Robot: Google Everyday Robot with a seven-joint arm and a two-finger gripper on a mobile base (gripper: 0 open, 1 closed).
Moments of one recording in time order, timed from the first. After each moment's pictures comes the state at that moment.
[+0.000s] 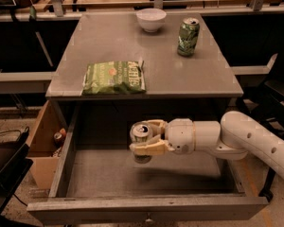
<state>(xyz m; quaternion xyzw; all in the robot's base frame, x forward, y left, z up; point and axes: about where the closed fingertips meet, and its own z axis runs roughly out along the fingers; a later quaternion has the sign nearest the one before) 0.474 0.004 0.765 -0.48 0.57 0.47 0.47</state>
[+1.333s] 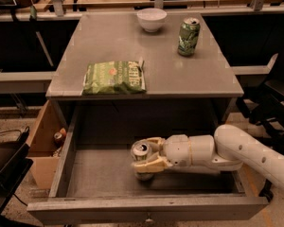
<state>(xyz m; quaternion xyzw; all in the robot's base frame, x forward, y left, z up) 0.458 0.004 0.696 -0.49 0.59 0.47 0.43</state>
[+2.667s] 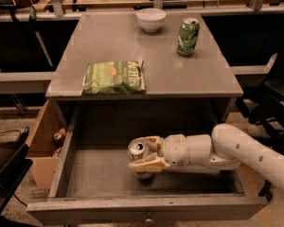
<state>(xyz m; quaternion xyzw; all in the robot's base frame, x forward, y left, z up) 0.455 0.011 0.698 -0.50 0.59 0.47 0.43</state>
